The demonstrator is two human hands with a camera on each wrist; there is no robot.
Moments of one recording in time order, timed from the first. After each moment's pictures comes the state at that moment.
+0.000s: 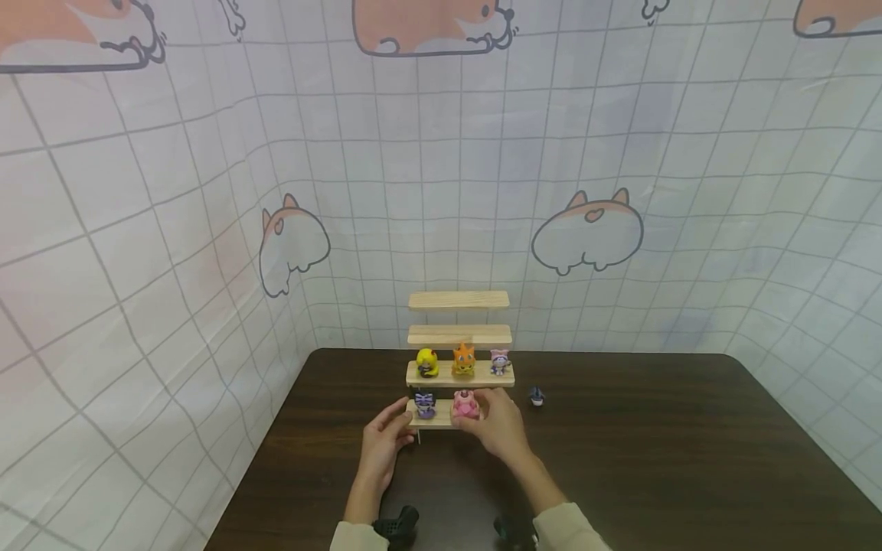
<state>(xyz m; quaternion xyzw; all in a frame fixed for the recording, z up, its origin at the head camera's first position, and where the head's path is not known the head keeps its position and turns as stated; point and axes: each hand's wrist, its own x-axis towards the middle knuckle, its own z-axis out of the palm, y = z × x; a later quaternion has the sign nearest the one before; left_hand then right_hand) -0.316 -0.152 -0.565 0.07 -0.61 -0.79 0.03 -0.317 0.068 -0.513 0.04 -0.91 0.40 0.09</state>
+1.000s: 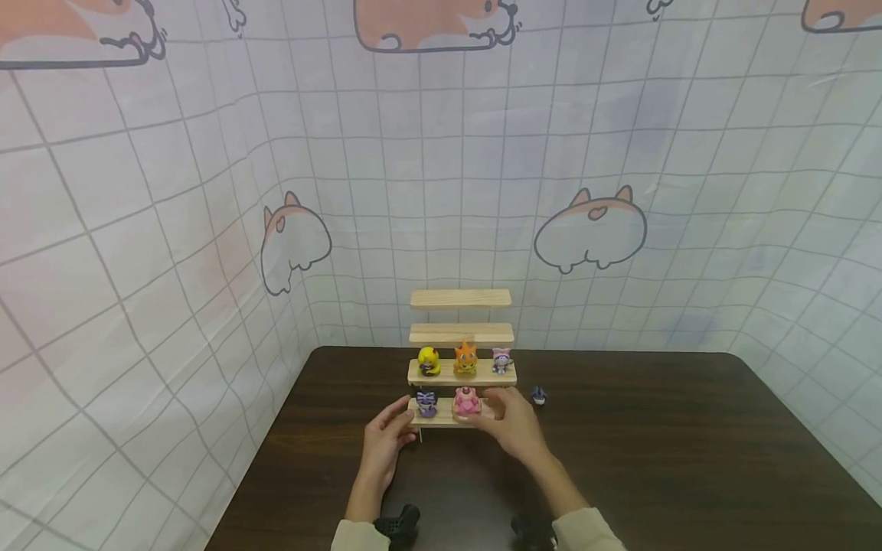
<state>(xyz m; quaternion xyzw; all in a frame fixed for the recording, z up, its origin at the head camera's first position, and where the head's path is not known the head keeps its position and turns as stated) -0.316 -0.153 -0.567 0.06 -0.61 -0.79 0.02 -0.314 0.093 -0.516 0.07 -0.89 0.44 0.10</state>
